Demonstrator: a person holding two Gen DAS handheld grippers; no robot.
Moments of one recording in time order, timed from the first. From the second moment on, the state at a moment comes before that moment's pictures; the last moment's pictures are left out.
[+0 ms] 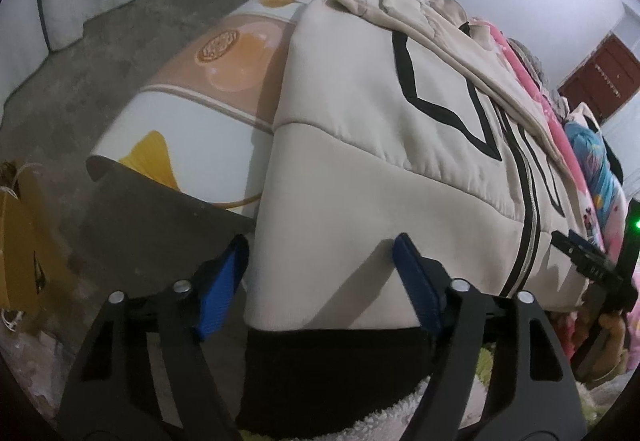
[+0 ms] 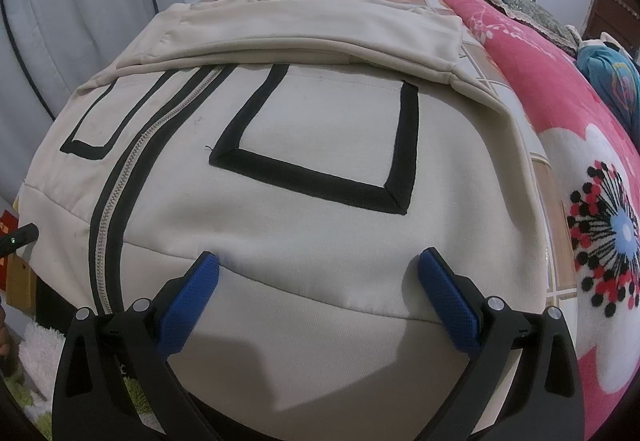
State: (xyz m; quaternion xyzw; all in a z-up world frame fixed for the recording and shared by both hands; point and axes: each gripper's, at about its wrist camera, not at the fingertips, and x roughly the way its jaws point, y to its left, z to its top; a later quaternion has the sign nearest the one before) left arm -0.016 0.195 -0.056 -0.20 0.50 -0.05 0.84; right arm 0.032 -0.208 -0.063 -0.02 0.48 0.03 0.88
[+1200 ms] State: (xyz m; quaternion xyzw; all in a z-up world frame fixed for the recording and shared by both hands) left arm -0.027 0.115 -0.022 0.13 0.49 0.02 0.86; right arm -0.013 -0.237 -0.035 0.00 0.46 0.06 0.88
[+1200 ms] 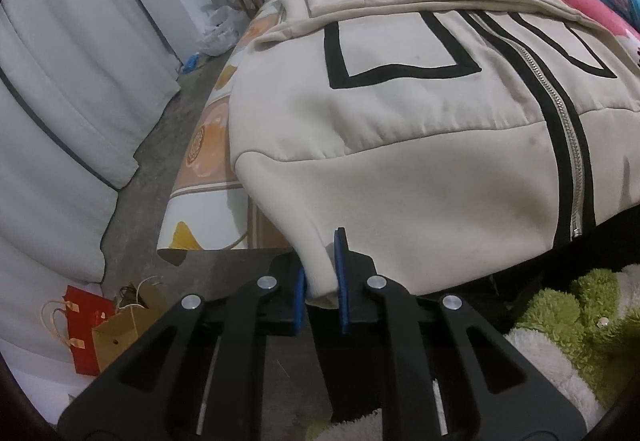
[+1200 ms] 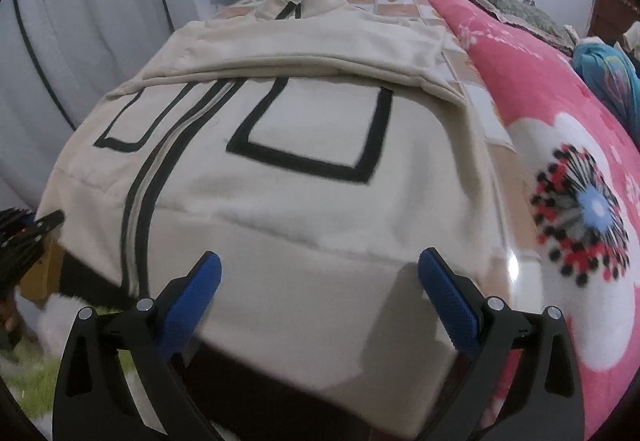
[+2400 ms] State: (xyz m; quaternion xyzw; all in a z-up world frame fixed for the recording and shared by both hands) left arm -0.048 0.110 -0.019 0.19 0.47 0.00 0.86; right arm -0.061 -0.296 -0.071 0.19 0.53 0.07 0.82
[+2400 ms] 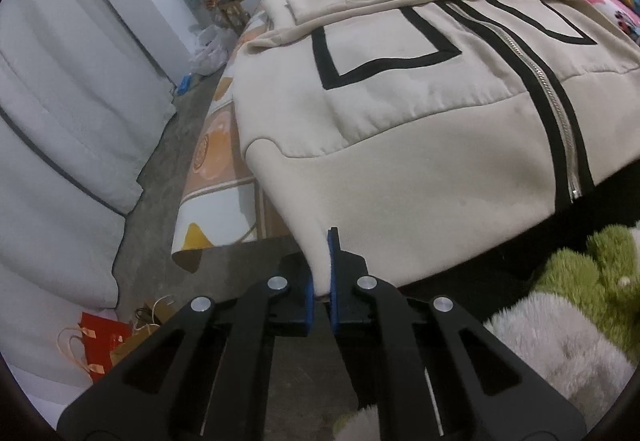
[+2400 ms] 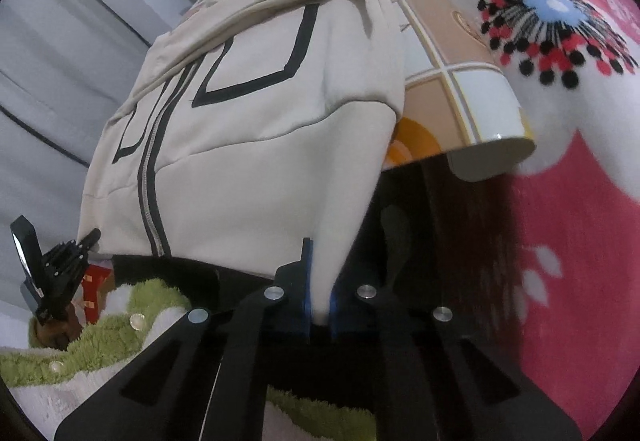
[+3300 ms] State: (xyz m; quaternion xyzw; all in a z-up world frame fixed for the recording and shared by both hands) left arm 0.032 0.161 0.029 -0.18 0.42 -0.13 0.88; right arm -0.006 -0.316 -0.024 0.28 0.40 0.14 0.86
